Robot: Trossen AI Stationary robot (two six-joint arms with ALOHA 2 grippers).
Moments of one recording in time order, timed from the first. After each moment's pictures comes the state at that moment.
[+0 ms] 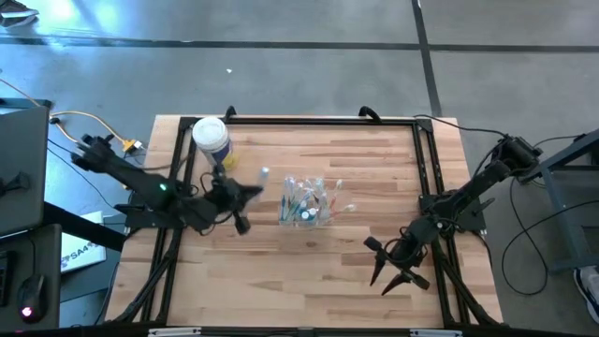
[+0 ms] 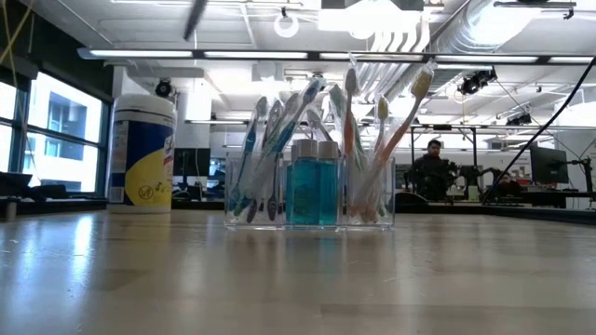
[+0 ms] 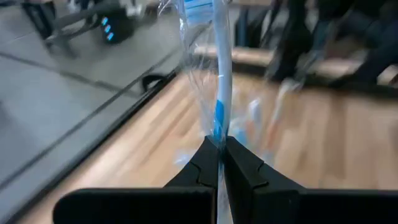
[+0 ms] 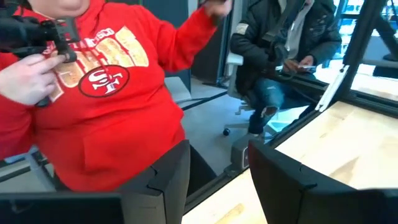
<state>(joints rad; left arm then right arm) -0.48 1.11 1.11 -0.53 -0.93 -0.41 0.63 1.15 0.43 0.60 -0.27 -0.02</state>
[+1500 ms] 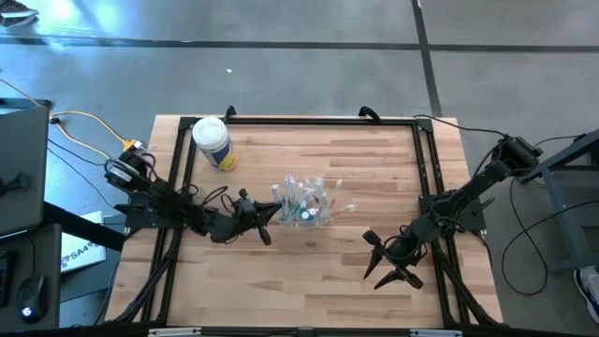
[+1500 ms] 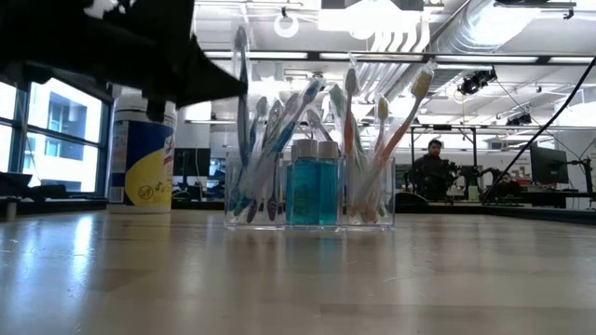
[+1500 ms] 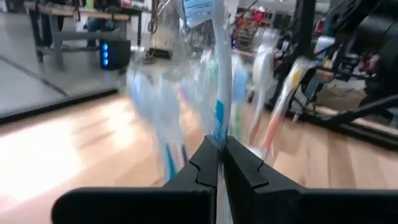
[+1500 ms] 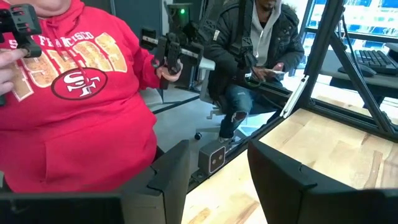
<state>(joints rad) -0.44 1.58 0.45 1.11 -0.95 -0.26 0.63 1.15 0.43 0.63 -0.15 -0.08</state>
